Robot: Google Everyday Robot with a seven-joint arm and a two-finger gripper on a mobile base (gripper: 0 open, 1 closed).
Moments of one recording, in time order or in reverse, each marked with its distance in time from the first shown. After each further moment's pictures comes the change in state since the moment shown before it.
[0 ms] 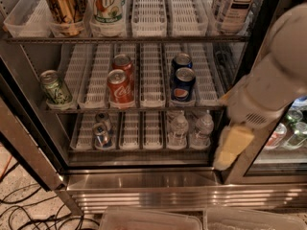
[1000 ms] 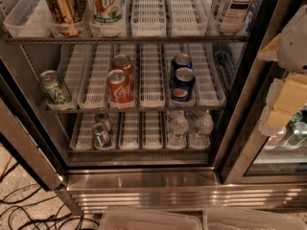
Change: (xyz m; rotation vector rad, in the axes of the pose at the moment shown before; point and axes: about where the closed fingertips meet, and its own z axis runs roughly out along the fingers) arm 0.012 -0.022 -0.128 0.084 0.078 -0.005
